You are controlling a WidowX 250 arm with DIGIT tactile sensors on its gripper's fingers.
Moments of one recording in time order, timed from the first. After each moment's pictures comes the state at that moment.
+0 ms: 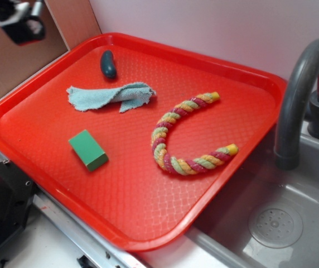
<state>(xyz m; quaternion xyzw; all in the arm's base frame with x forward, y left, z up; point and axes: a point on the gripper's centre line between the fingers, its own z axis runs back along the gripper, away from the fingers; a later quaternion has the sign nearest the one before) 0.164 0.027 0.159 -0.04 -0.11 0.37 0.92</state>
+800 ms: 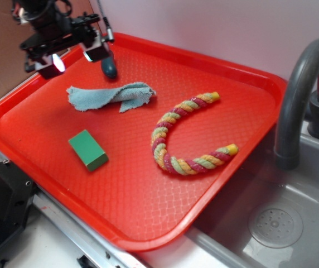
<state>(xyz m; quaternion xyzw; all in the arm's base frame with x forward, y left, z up) 0.249 0.070 0.064 0.03 -0.16 0.48 0.86</state>
